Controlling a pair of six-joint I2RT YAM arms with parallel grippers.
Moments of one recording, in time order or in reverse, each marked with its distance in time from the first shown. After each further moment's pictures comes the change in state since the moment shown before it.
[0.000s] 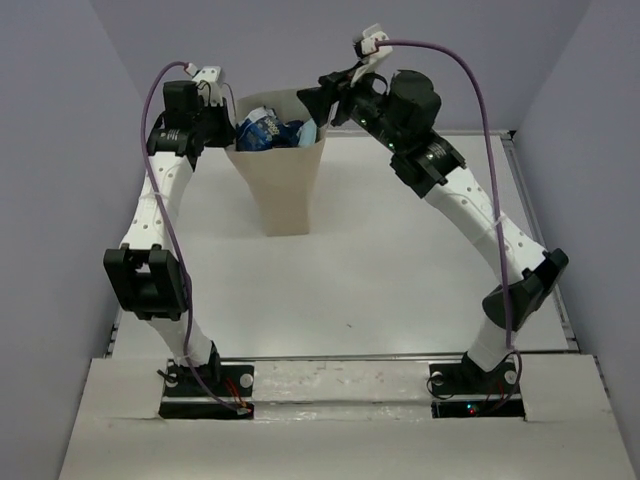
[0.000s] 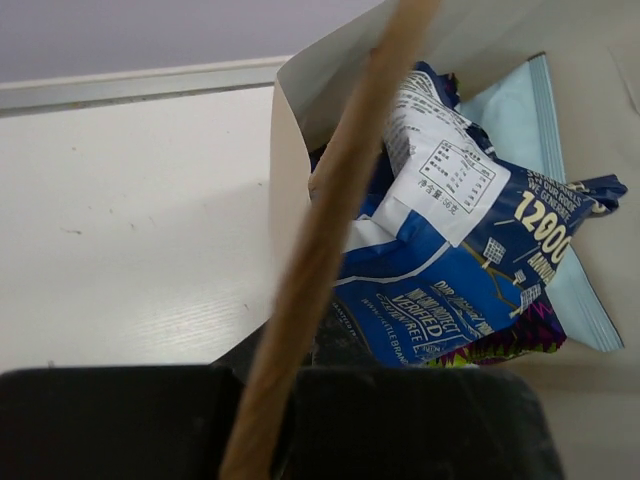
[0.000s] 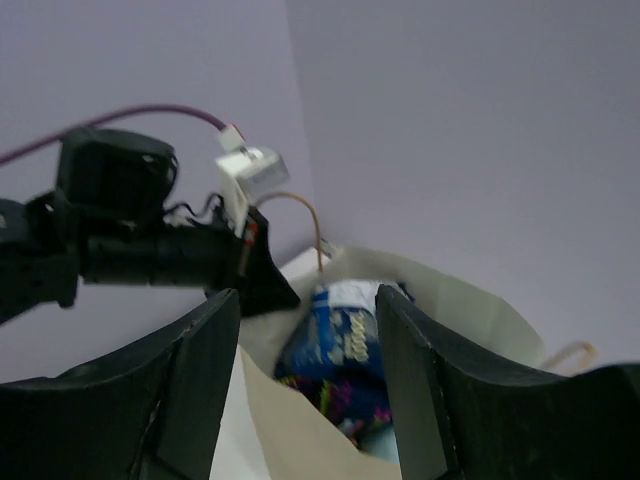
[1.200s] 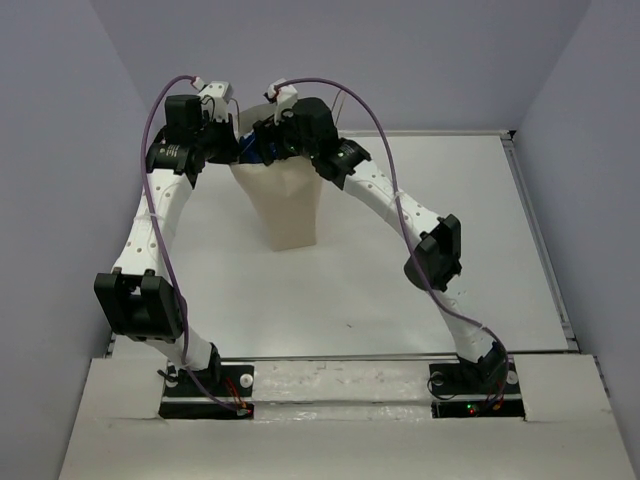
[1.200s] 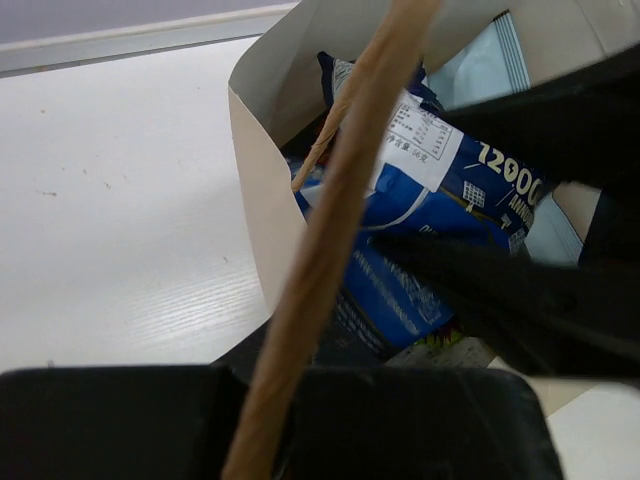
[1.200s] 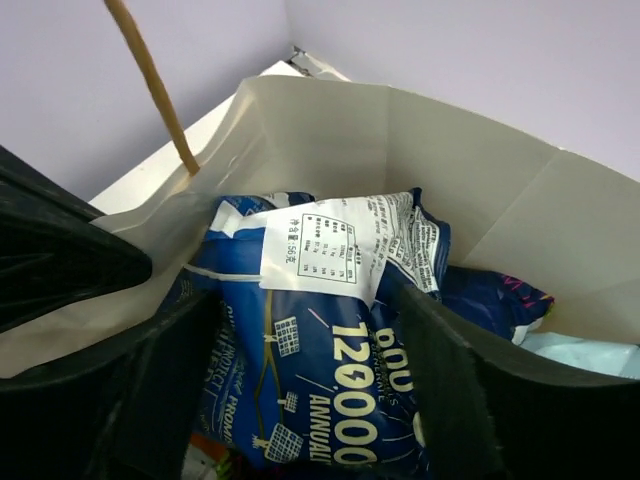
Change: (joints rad) left arm -0.041 -0.171 -0.164 -0.047 0.012 0.022; right arm 0.099 0.643 0.539 -0.279 0.054 -0.071
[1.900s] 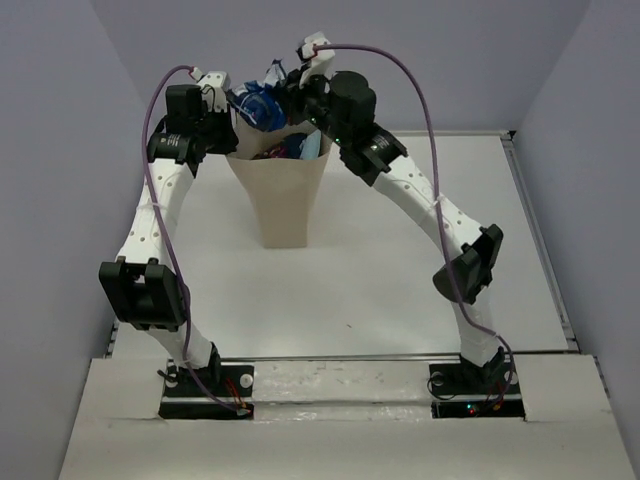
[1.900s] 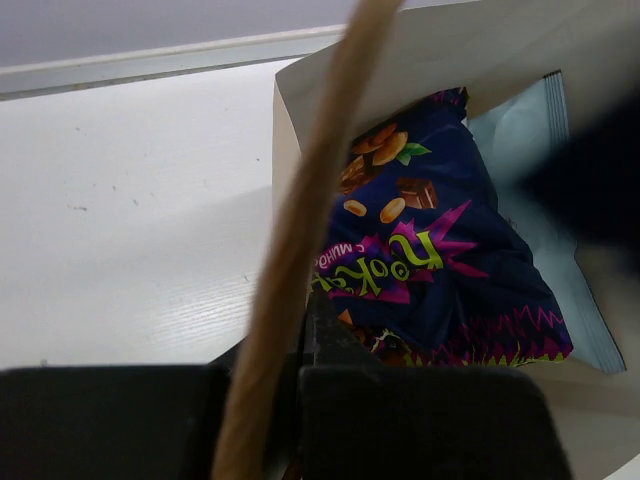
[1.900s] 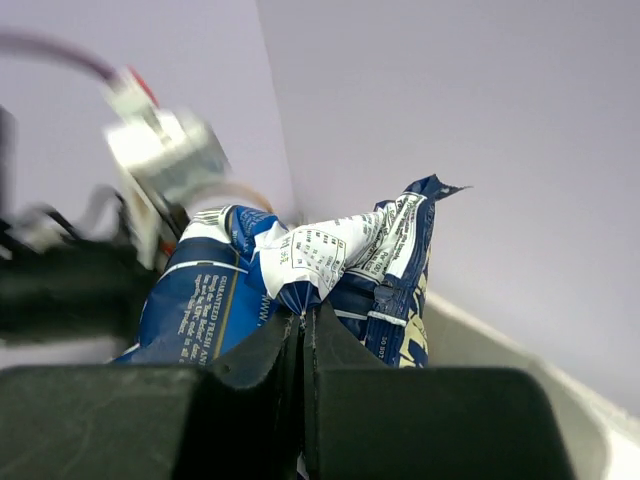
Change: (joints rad) left arm 0.003 0.075 0.106 -0.017 -0.048 -0.006; right arm -0.002 -0.231 -0.121 0.198 0.047 0.033
